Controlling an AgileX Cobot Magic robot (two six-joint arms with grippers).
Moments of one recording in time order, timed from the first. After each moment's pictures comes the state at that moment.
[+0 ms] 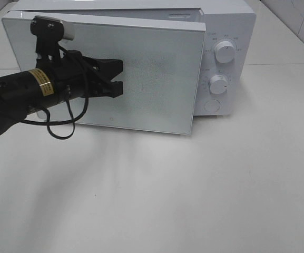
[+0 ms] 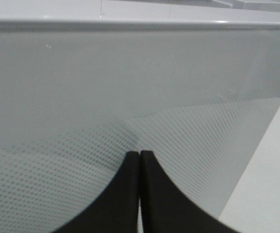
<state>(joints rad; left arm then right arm) -0.48 1.89 -0.82 0.39 -0.85 -0.38 0.10 0.00 -0.49 -0.10 0.97 0.10</state>
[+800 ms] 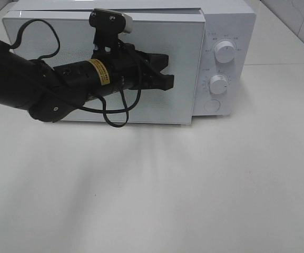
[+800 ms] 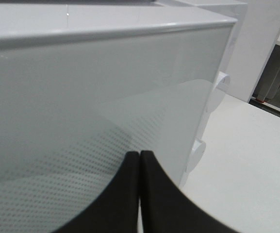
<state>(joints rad) -0.63 2.02 -1.08 0.34 -0.72 -0.38 0.10 0.00 -0.49 -0.10 0.97 0.10</state>
